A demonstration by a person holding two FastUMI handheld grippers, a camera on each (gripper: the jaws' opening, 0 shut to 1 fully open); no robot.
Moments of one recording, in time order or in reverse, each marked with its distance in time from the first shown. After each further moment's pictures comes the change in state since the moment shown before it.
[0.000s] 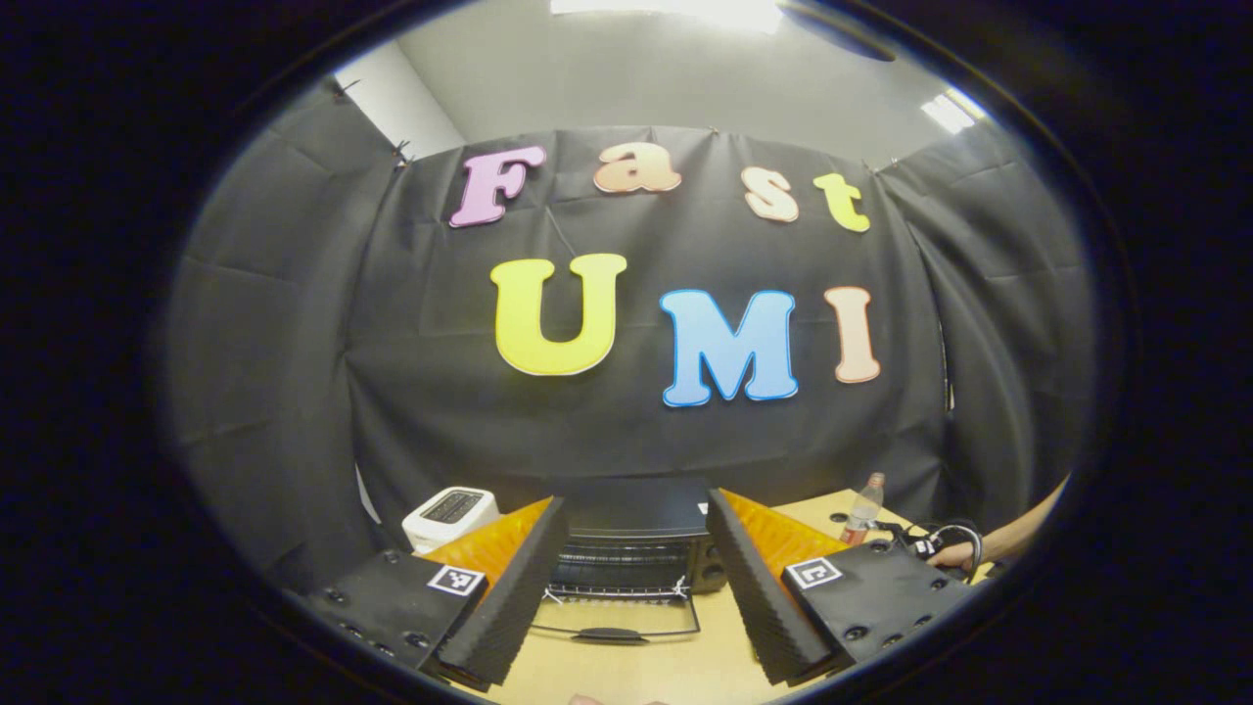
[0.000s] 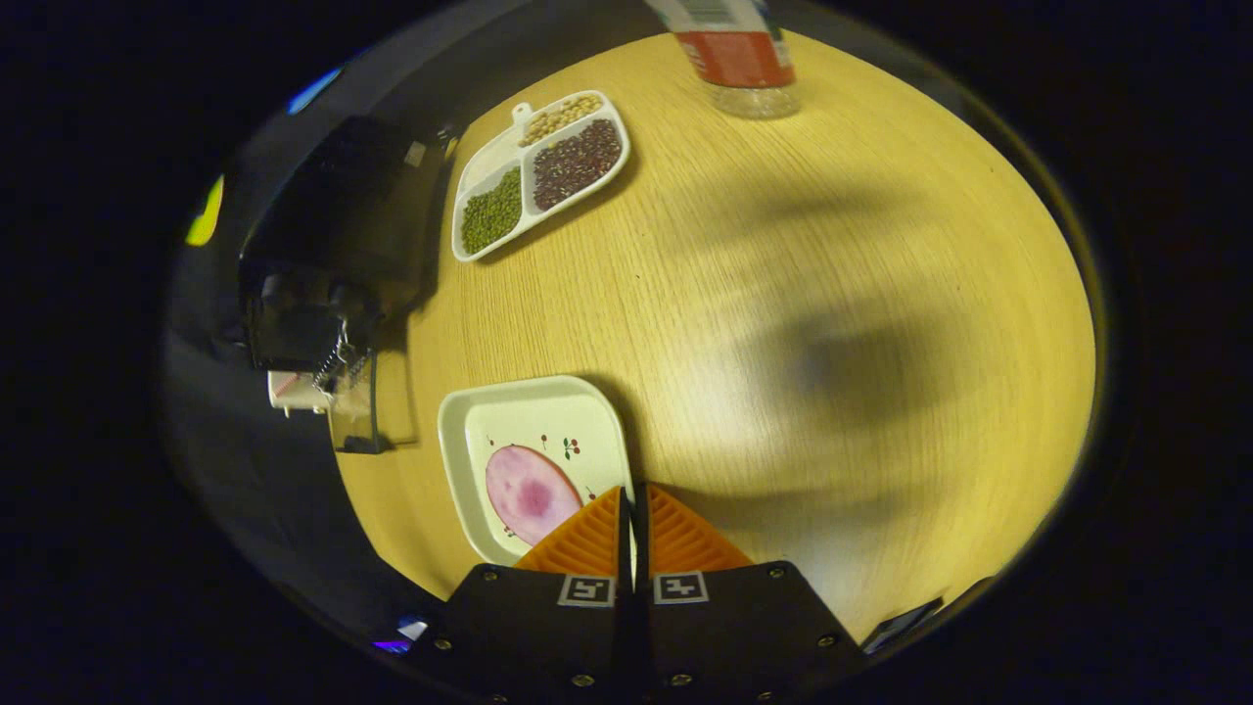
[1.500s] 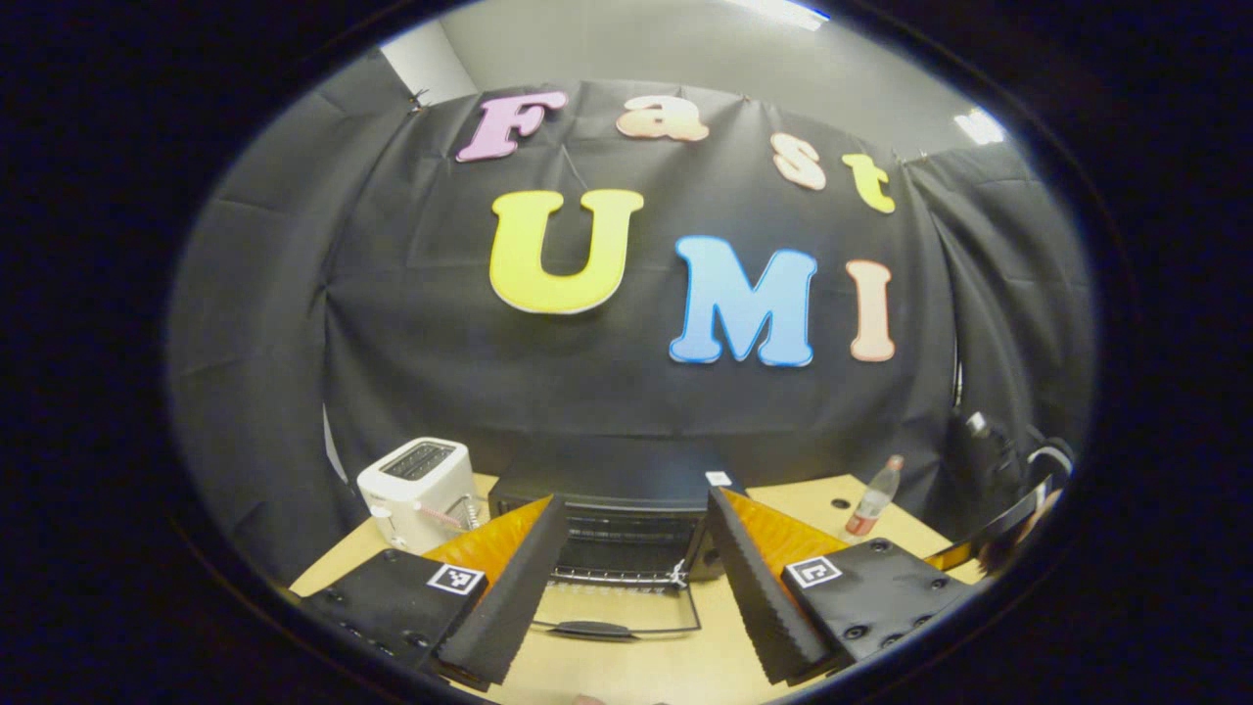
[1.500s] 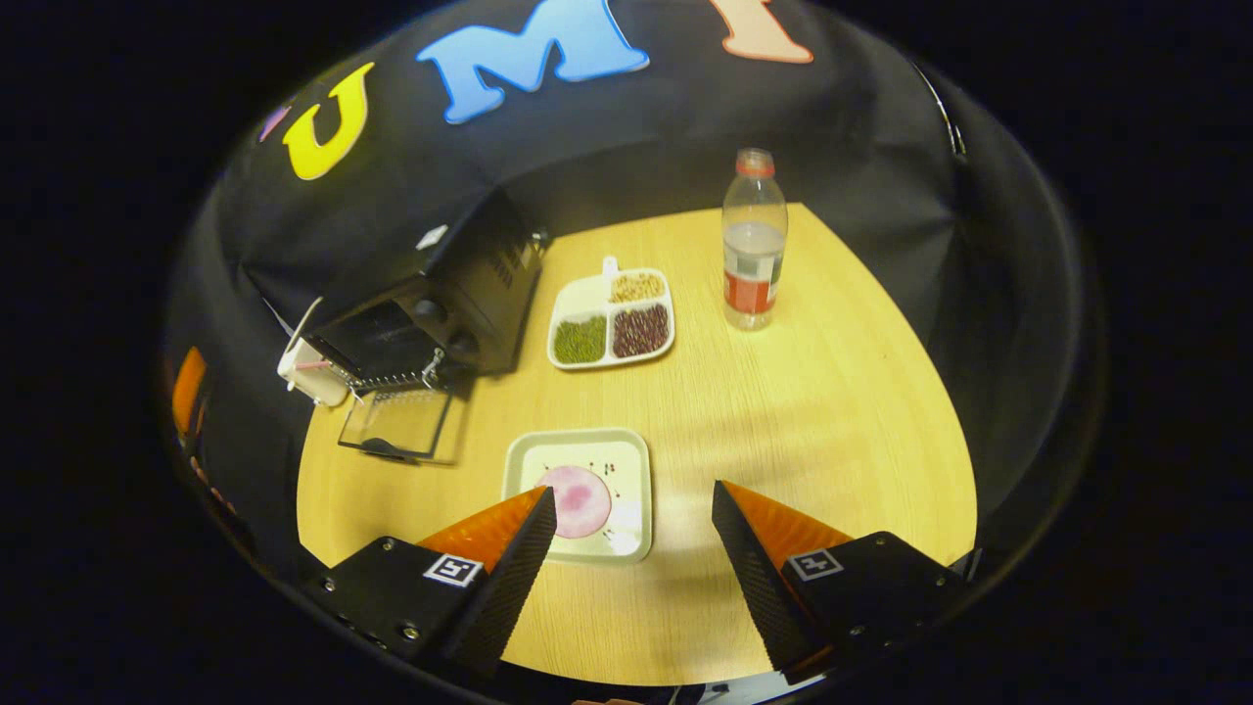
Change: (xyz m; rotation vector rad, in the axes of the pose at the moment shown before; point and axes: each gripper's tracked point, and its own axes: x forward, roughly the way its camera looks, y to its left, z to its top) left arm 0.056 0.002 -0.046 -0.094 0.063 -0.010; right arm -0.109 0.023 0.013 -0.336 -0.399 -0.189
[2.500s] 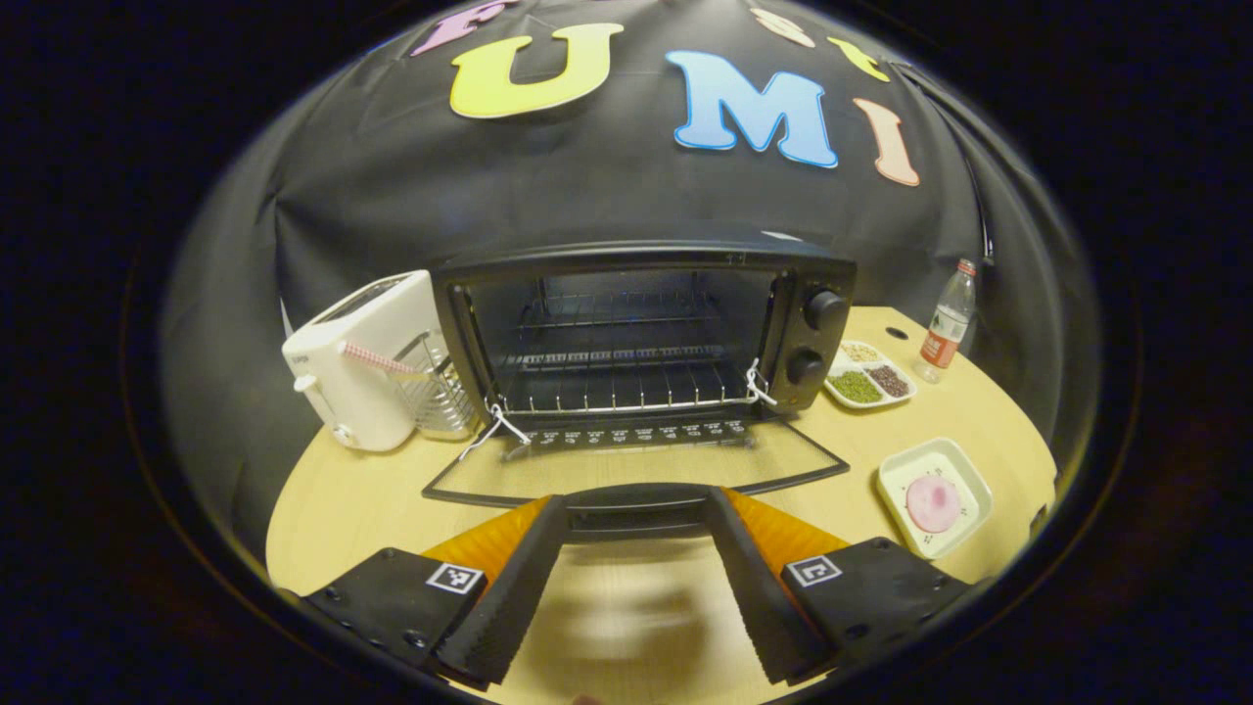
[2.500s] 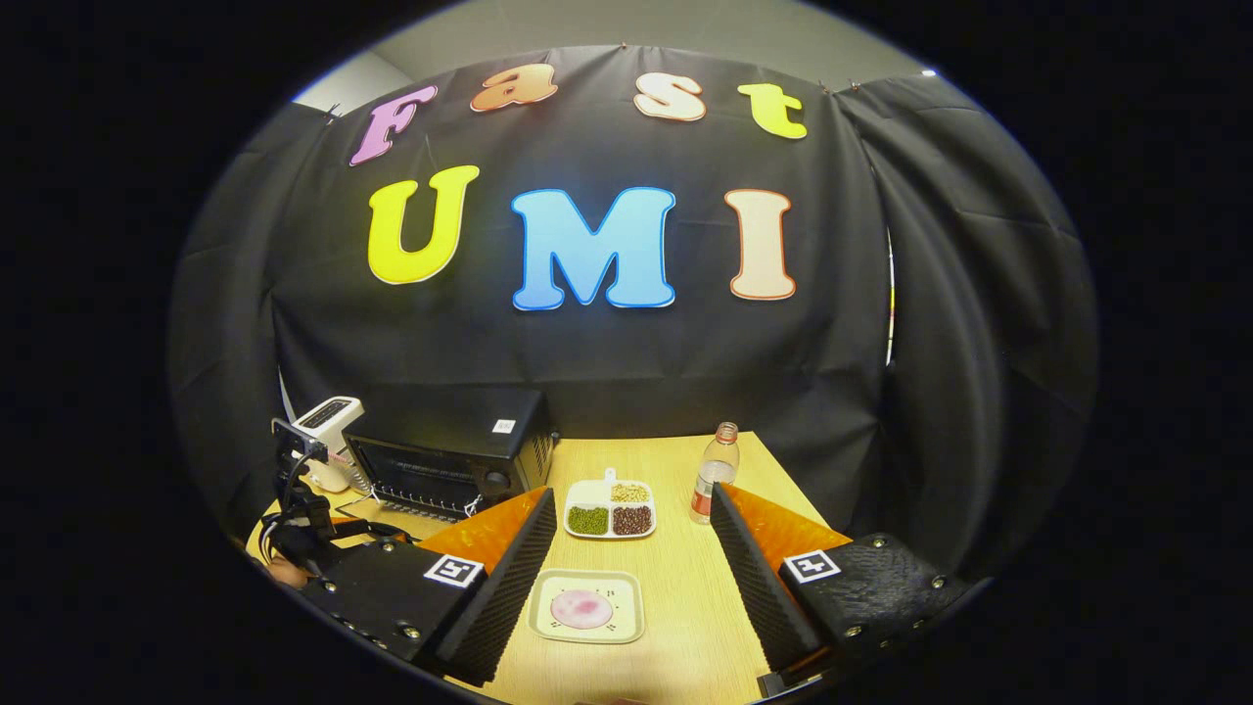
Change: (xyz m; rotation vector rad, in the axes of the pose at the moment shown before) left arm 0.080 0.060 -0.273 0.113 0.489 -0.008; right arm -0.186 0.078 0.079 -0.184 -0.699 -0.159
